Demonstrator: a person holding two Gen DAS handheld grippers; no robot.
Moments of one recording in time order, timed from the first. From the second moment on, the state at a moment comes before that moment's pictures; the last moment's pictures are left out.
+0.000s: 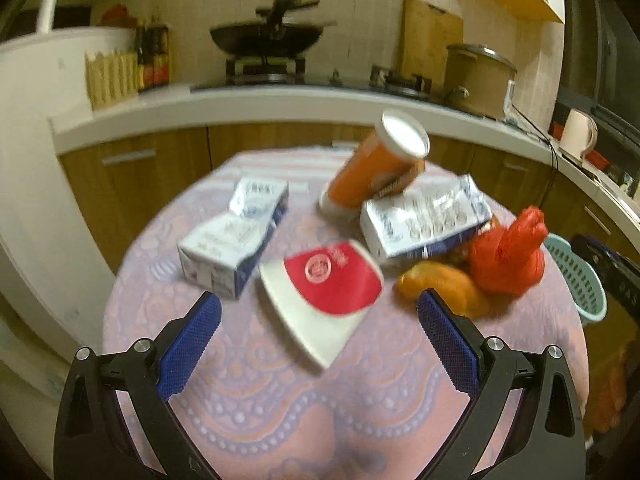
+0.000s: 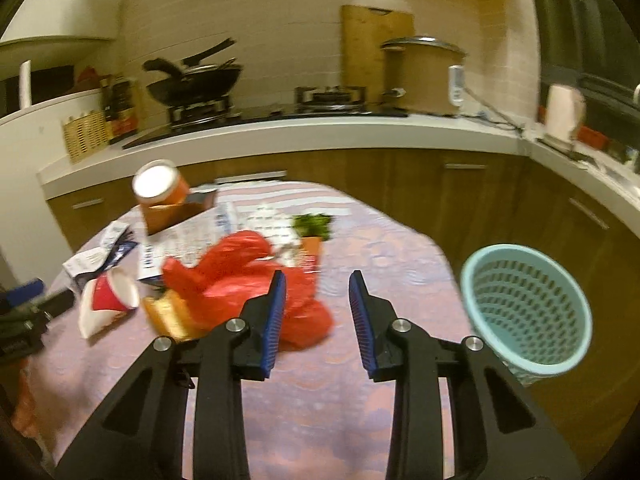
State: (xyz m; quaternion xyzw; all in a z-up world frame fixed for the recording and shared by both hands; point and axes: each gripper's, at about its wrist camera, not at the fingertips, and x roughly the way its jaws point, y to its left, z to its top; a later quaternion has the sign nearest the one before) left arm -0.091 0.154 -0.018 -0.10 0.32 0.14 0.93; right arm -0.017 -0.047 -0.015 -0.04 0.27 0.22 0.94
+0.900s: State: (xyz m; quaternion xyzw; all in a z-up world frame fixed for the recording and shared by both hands) left arm -0.064 0.144 -0.038 -0.09 0.34 0.14 0.92; right arm 0.036 -0.001 -0.059 -0.06 0.37 0.27 0.89
